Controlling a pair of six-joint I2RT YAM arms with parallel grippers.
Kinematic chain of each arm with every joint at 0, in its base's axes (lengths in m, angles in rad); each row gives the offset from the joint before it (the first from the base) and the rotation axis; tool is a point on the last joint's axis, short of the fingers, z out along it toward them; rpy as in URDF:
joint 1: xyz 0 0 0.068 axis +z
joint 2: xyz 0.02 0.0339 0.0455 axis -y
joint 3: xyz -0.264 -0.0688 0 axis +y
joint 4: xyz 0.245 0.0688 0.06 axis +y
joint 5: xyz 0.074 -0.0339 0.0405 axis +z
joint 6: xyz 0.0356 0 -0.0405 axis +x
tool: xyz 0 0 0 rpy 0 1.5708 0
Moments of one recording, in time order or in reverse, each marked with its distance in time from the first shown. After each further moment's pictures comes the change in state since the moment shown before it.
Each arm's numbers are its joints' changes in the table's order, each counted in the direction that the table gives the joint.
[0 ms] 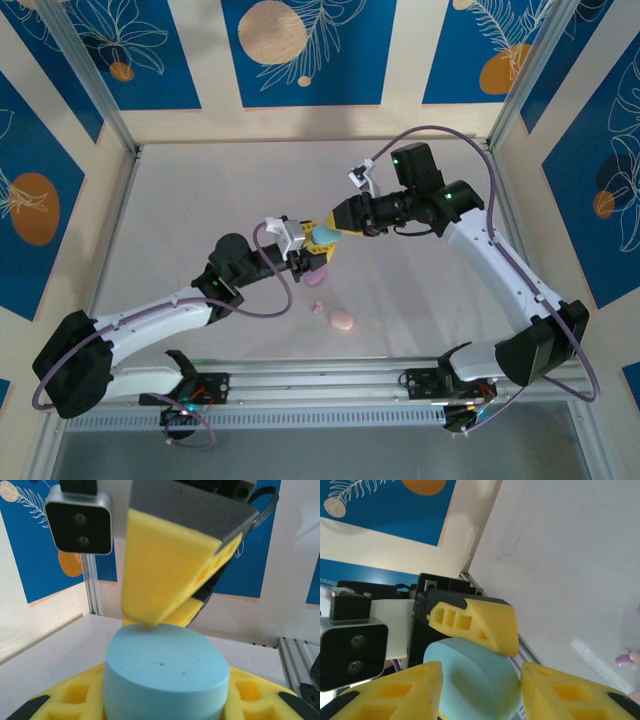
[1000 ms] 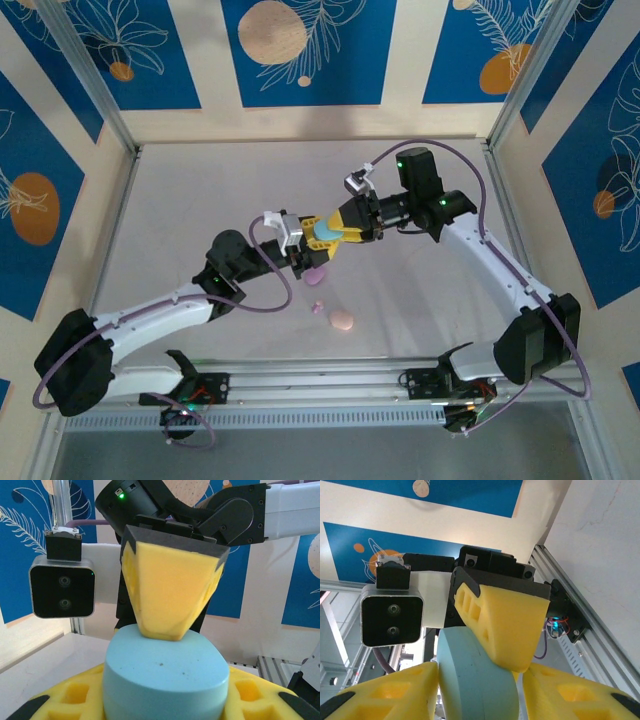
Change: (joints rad) left arm -0.001 -0.013 -0.043 -0.049 -0.065 -0.074; right arm -0.064 -0.010 0.157 -0.303 0.408 0.227
